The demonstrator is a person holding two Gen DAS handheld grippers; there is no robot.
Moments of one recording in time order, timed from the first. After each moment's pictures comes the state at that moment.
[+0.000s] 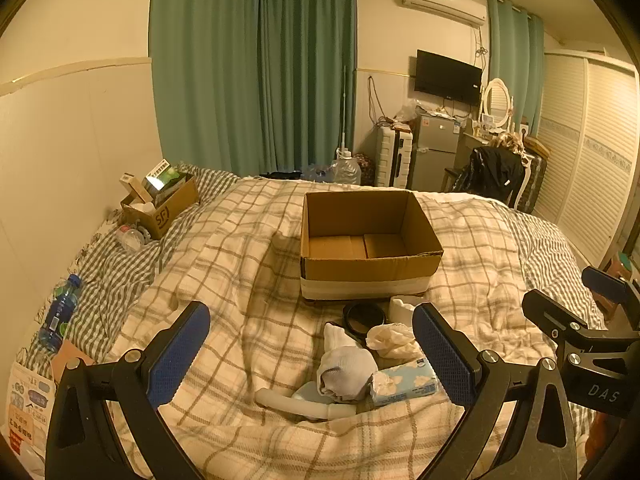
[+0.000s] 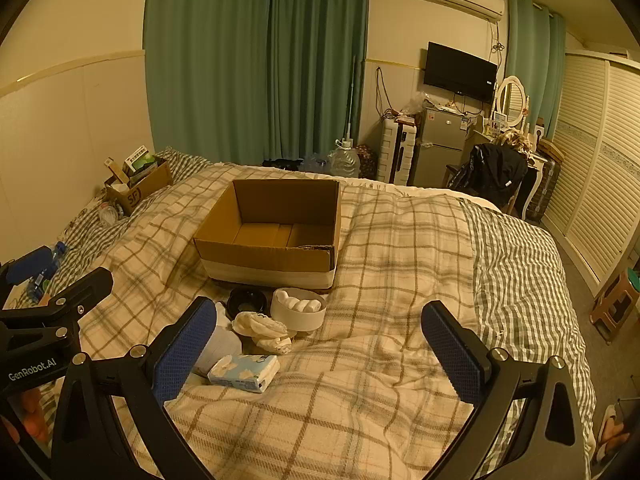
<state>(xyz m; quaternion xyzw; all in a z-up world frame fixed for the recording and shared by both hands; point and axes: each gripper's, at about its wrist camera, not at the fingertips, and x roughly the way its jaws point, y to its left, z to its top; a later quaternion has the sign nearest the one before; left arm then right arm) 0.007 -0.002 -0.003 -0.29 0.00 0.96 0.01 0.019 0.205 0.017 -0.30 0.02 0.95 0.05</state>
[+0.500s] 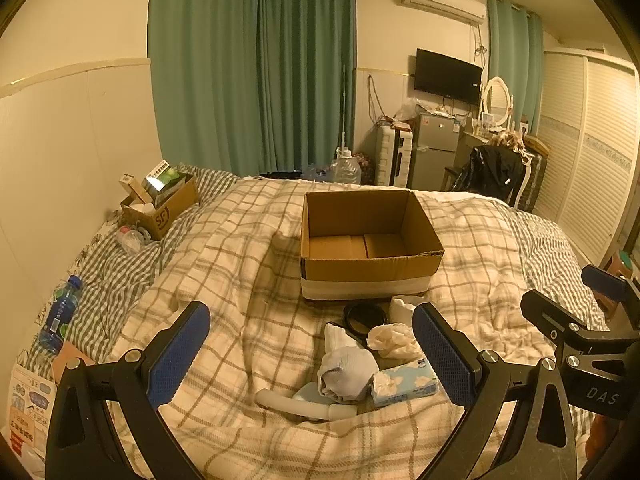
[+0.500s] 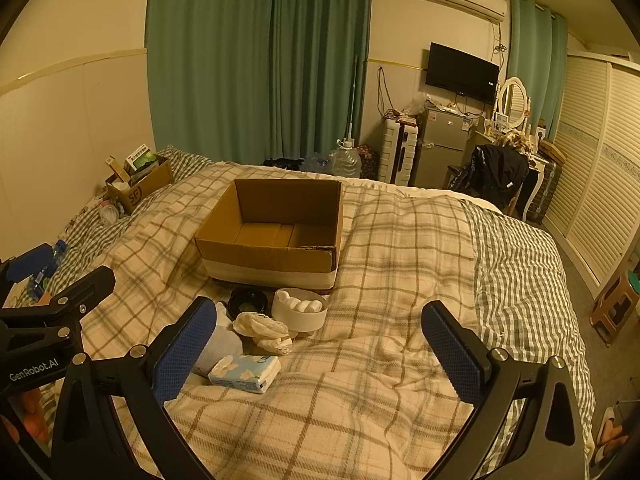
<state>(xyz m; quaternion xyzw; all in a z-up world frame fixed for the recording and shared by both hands) 0.004 -0.002 -0.003 -0.30 0.01 0.96 0.01 0.019 0.203 0.016 -0.30 0.02 0.95 0.05</state>
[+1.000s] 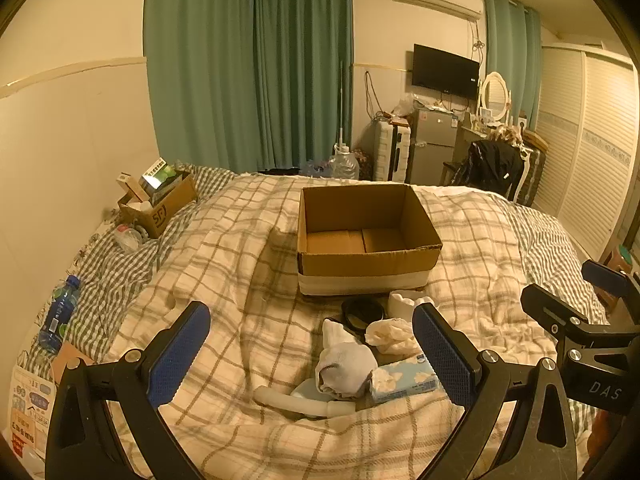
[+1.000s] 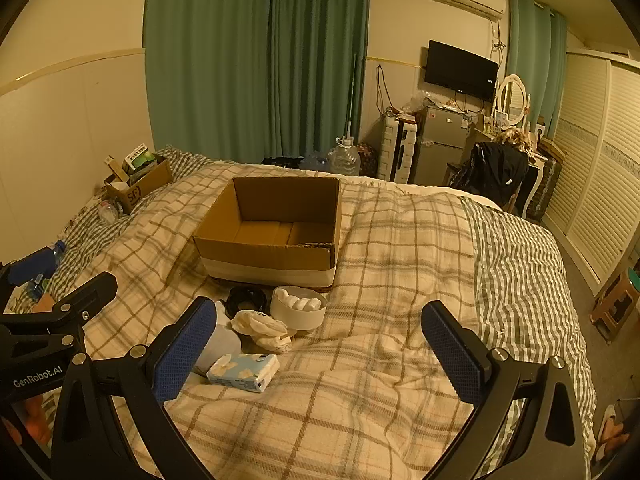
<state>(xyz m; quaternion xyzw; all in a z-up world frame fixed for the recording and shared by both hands) 0.005 0.003 -0.008 -0.30 0.02 0.95 0.02 0.018 0.203 0.015 -0.31 0.02 0.95 0.05</state>
